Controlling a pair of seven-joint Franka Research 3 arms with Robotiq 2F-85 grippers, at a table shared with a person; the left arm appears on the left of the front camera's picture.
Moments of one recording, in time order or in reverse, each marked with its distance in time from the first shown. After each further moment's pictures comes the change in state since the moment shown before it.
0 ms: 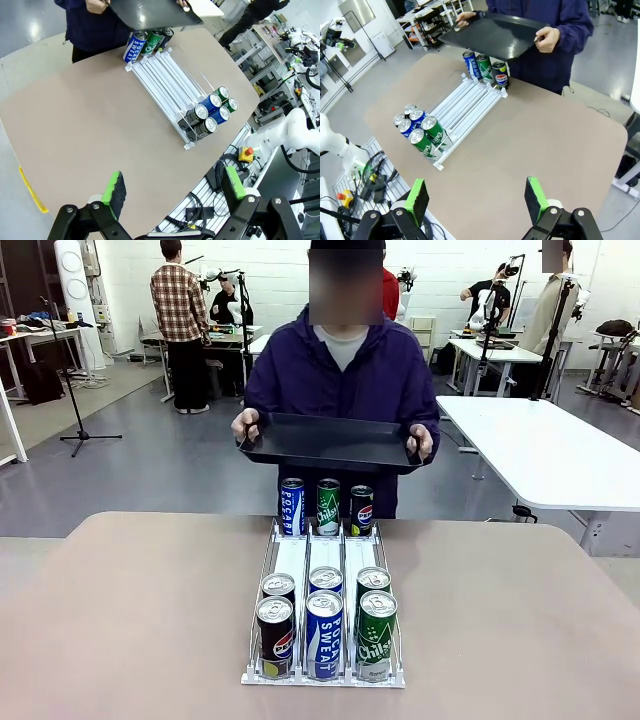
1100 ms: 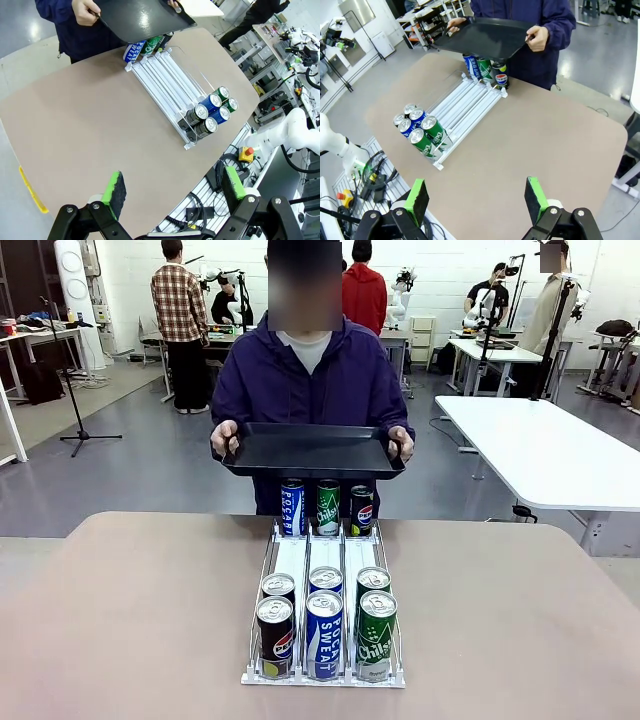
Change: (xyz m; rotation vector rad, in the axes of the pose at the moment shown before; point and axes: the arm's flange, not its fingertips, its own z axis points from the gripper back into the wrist) left arm 0.000 0.000 0.000 0.000 0.000 -0.002; right arm 0.000 0.000 0.000 0.000 0.001 0.001
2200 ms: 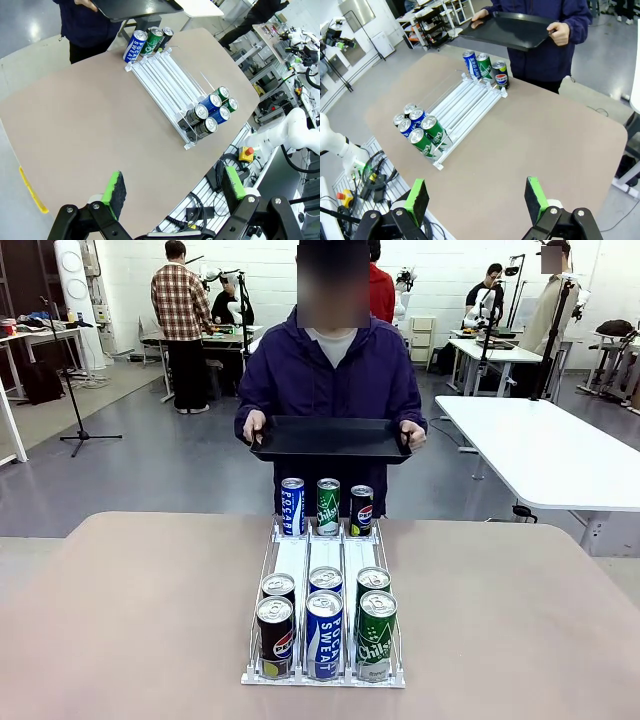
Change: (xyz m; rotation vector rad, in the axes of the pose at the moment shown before) left arm 0.000 0.000 0.000 0.000 0.000 -0.001; right arm 0.000 0.000 0.000 0.000 0.000 0.000
